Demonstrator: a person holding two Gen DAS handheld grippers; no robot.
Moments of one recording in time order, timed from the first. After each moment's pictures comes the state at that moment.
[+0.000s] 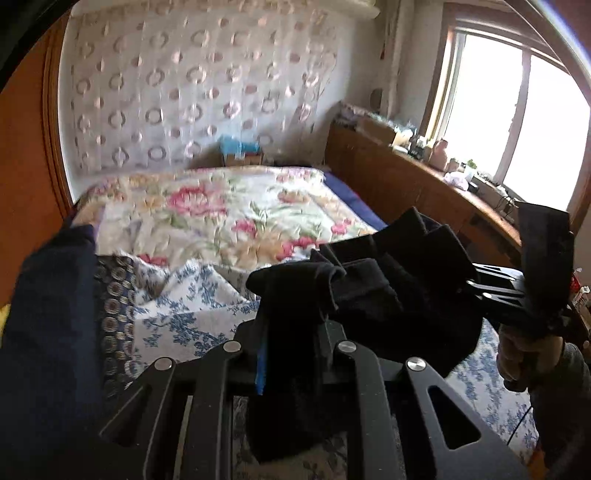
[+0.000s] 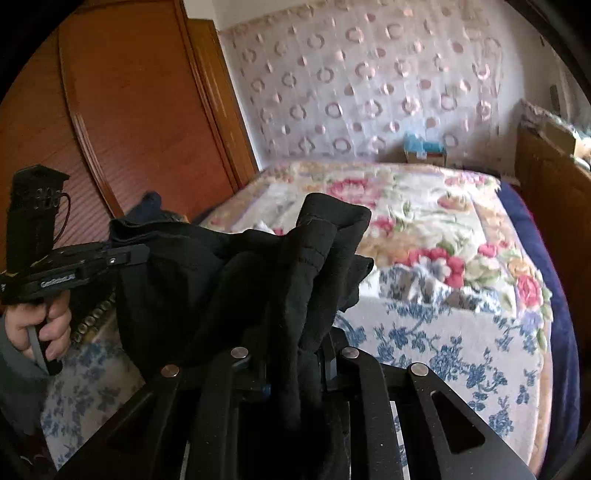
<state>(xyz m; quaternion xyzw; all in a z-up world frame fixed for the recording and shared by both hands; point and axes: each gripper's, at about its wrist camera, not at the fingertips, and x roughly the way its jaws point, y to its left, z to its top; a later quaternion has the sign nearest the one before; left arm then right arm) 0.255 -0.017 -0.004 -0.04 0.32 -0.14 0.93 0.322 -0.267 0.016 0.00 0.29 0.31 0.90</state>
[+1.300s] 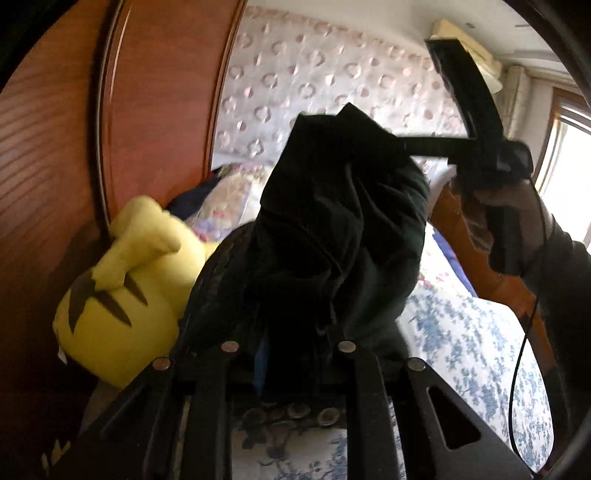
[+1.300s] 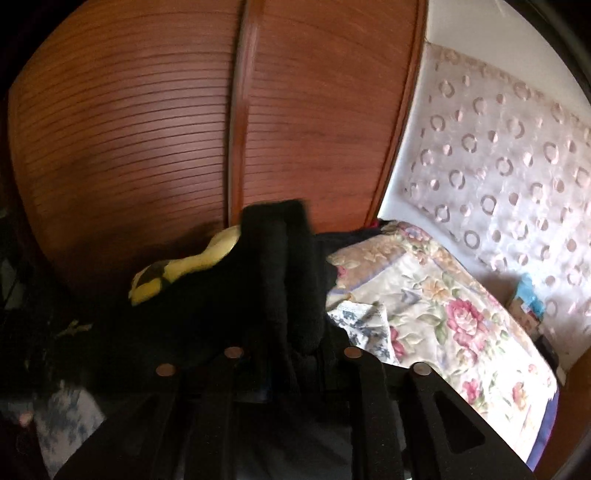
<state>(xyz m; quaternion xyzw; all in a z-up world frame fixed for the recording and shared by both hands) 0.123 0.188 -0.055 -0.16 0.29 0.07 0.94 0.407 0.071 0.081 -0.24 0.23 0.48 0.81</state>
